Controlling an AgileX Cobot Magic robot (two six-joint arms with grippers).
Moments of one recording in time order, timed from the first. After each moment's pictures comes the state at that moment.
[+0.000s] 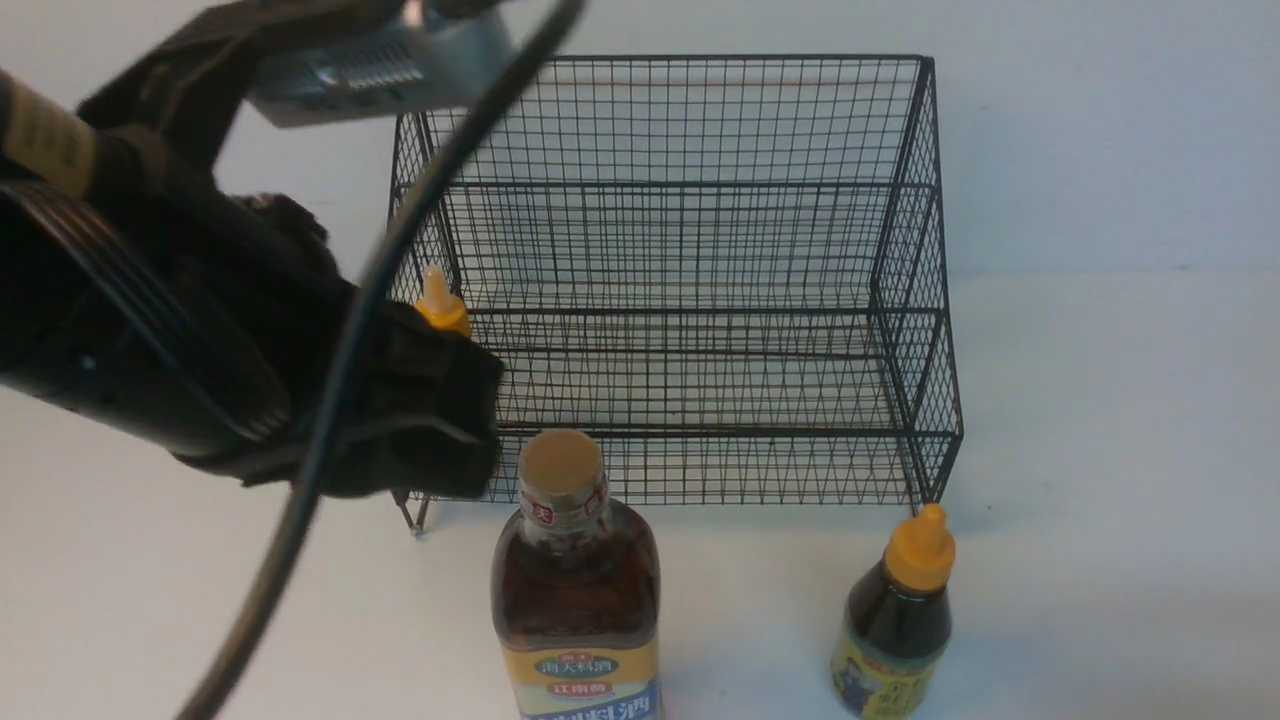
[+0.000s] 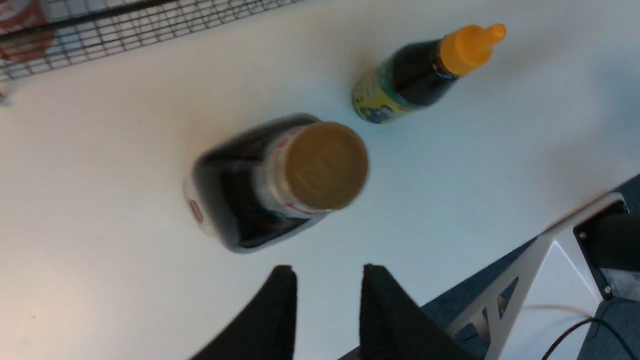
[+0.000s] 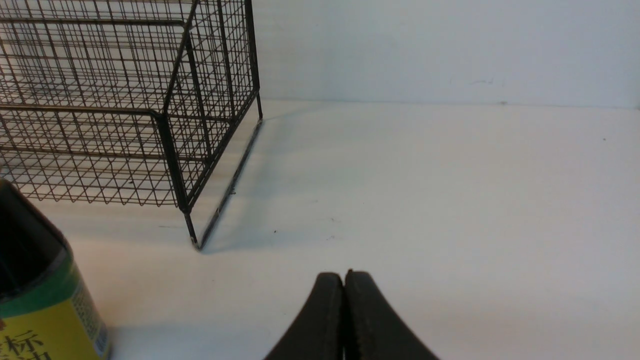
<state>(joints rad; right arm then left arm) 0.00 -0.01 0.02 0.23 0.39 -0.21 -0.65 1.22 -1.38 -0.23 1.26 -0.25</state>
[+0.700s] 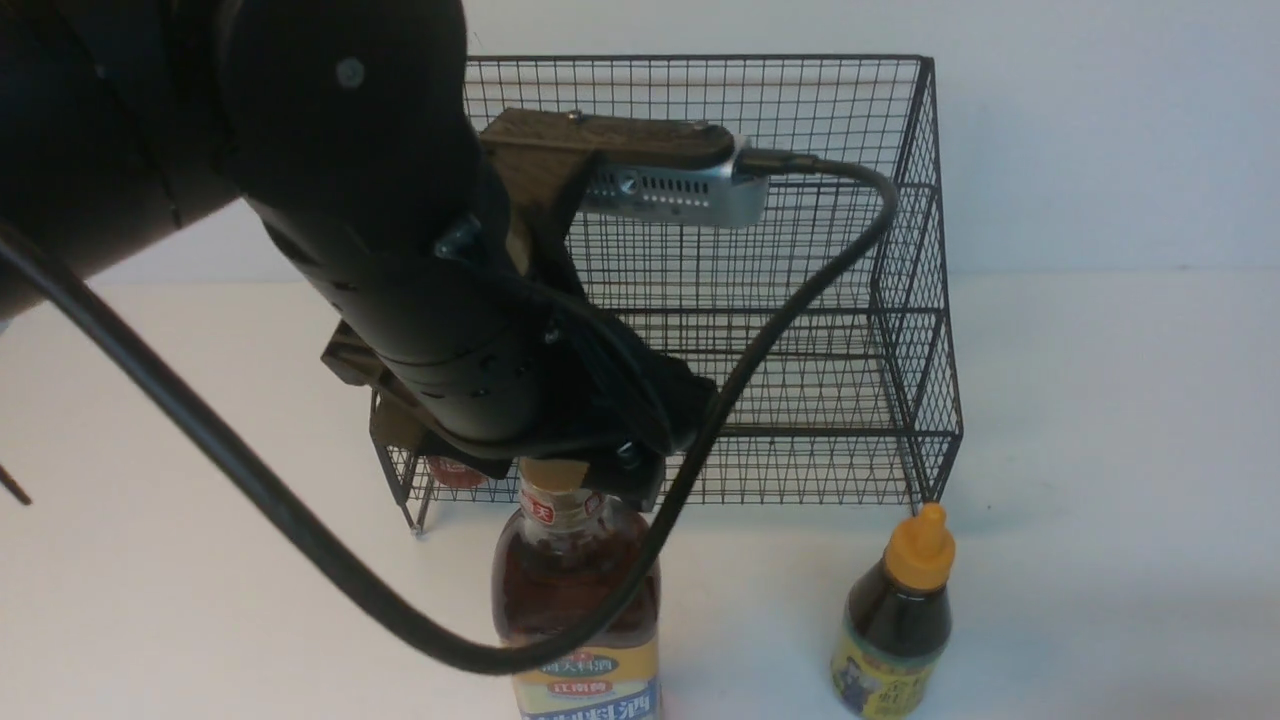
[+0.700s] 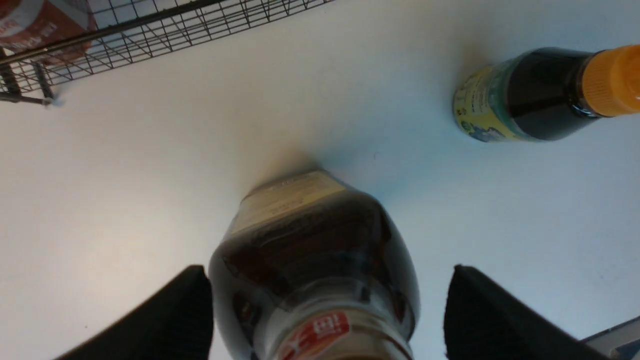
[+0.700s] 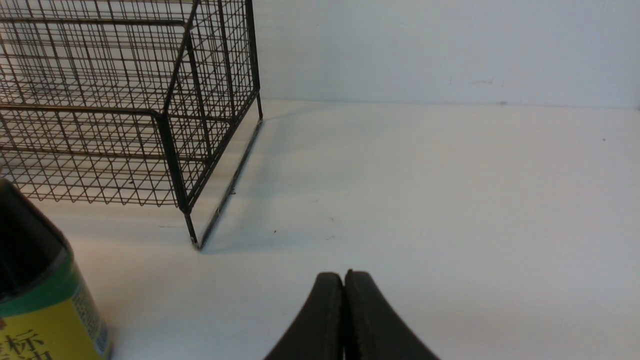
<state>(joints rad) 0.00 -0.01 0.02 0.23 0.39 -0.21 -0.75 1.50 -1.47 0.00 1.25 -0.44</state>
